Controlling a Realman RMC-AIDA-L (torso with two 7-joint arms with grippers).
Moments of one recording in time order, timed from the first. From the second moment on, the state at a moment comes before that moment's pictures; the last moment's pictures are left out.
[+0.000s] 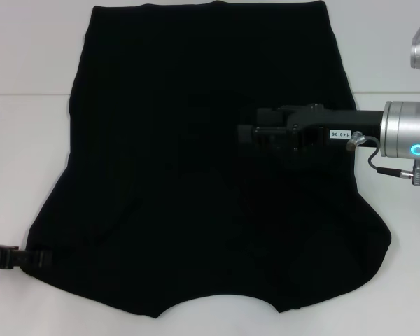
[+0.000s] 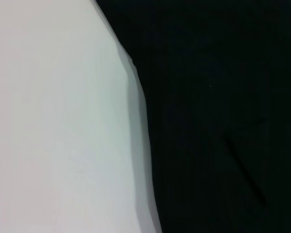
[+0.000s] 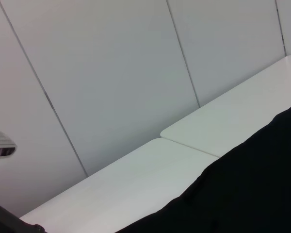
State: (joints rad) left arm -0.44 -2.13 0.44 1.06 2.62 1.50 -2.07; right arm 0.80 2.07 -0.71 -0.56 -1.98 -1.34 1.64
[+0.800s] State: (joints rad) left arm -0.46 -2.13 0.50 1.06 2.61 1.54 -2.07; right arm 0.79 2.07 -0.71 -0.57 -1.98 -1.34 1.65
